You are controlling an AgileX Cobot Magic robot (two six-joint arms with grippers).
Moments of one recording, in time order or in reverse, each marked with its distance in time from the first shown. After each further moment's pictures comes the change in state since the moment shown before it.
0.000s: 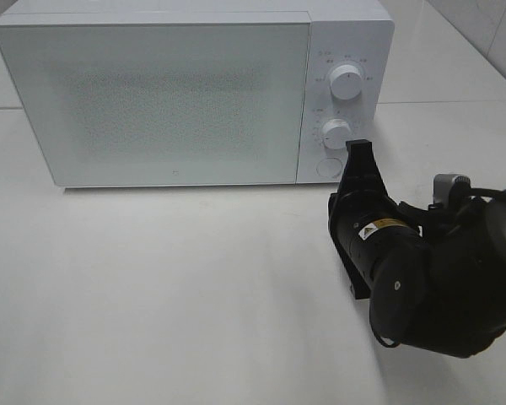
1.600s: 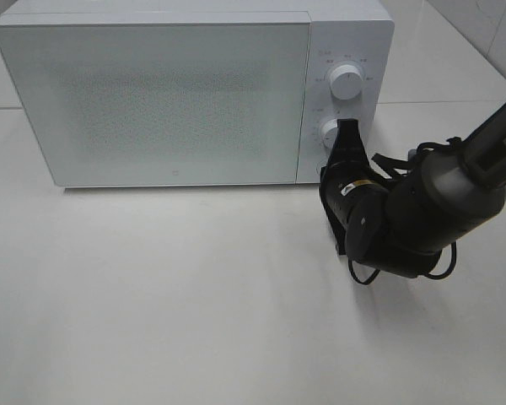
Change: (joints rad) left arm 0.000 0.000 0.000 0.000 -0.001 0.000; right arm -0.219 0.194 -0.238 -0.186 0.088 0.044
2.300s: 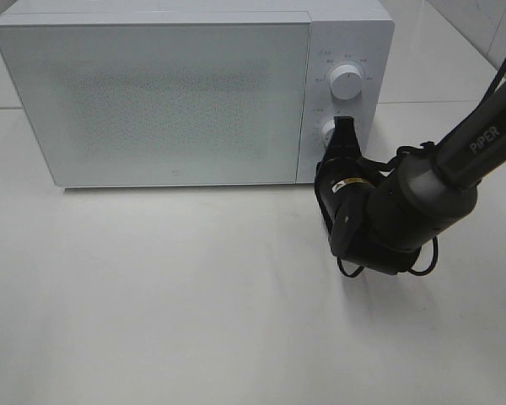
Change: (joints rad) left arm 0.000 0.000 0.000 0.000 0.000 0.000; right arm -0.001 0.063 -0.068 0.031 -0.054 0.005
